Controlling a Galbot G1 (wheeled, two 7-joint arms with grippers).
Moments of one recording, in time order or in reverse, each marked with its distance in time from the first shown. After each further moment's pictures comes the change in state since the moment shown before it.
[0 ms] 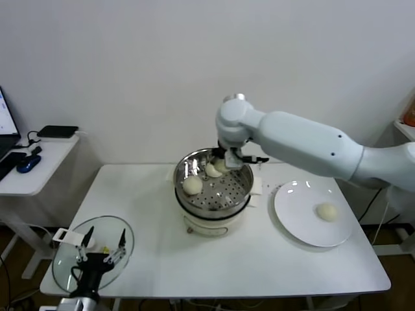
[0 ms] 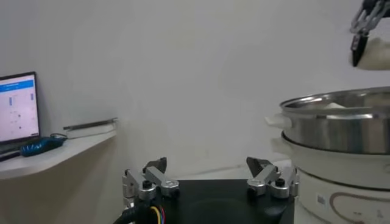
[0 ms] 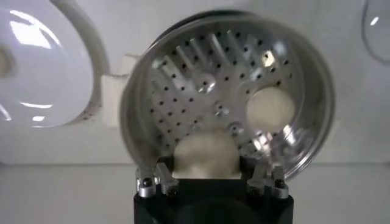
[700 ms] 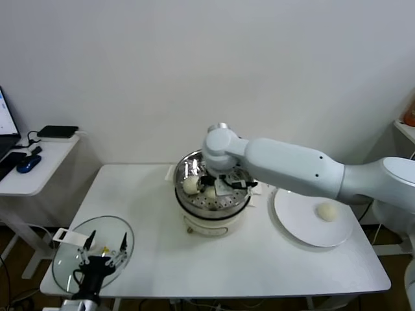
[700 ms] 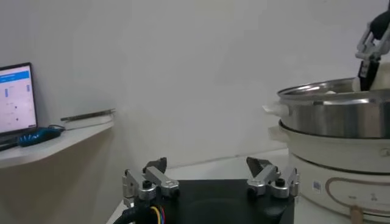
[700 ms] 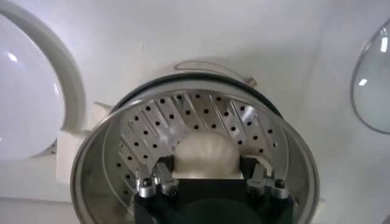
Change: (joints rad) left arm 0.004 0.000 0.006 0.019 0.009 0.003 0.000; right arm -0.087 -0.001 -0.035 0.061 -0.009 0.011 -0.001
